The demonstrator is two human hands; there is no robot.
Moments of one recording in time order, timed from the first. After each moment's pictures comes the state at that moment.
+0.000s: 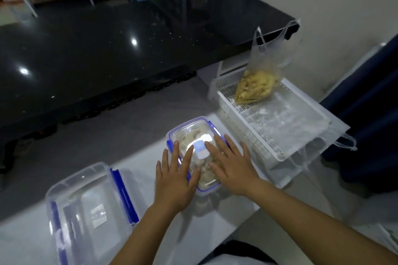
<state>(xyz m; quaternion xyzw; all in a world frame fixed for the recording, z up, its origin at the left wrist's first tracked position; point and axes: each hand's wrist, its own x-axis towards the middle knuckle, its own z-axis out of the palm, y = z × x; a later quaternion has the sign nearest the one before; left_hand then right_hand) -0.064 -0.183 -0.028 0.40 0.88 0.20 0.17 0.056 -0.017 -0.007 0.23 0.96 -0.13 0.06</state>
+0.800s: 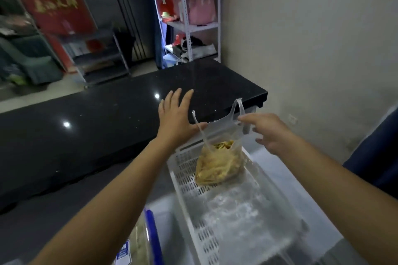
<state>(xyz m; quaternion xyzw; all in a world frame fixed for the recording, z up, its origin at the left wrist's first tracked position) -0.153 0.186 0.160 0.40 0.88 0.21 -0.11 0.023 0.355 0.161 0.38 0.62 -0.66 -0.17</state>
